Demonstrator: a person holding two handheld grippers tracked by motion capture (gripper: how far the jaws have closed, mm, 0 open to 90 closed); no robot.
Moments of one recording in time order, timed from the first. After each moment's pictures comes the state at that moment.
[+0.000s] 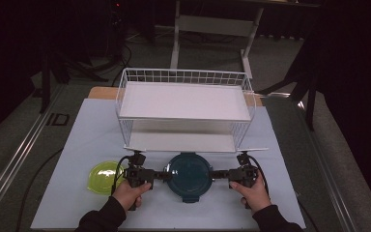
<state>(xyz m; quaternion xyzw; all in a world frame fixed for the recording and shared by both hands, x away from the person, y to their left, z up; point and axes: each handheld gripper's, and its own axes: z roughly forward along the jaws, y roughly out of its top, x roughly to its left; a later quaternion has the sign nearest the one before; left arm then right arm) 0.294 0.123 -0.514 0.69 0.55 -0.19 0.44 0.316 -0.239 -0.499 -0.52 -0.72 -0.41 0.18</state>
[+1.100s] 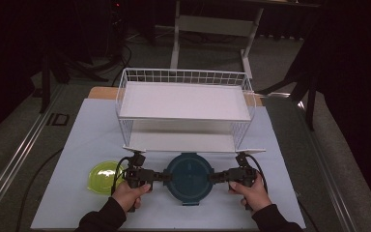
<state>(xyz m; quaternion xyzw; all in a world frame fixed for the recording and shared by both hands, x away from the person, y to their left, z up) 0.289 0.122 -0.507 0.67 0.56 -0.22 0.43 0.318 -0.238 -0.502 -0.56 -0.69 -0.38 0.28</state>
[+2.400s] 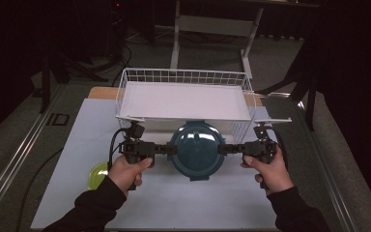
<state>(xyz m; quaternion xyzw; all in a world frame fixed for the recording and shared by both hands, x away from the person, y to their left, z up) 0.305 0.118 -0.385 0.68 0.52 -0.17 0.49 0.327 -0.246 -0.375 -0.50 -0.71 -0.46 0.19</state>
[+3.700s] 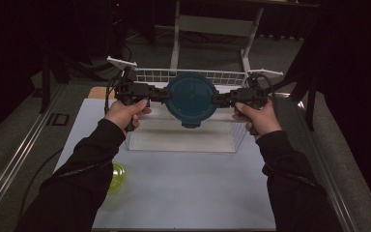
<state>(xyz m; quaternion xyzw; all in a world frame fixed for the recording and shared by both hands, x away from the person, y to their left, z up) 0.416 0.146 -0.327 0.64 0.54 -0.17 0.52 0.434 -0.221 -0.316 -0.54 -0.67 -0.46 0.21</state>
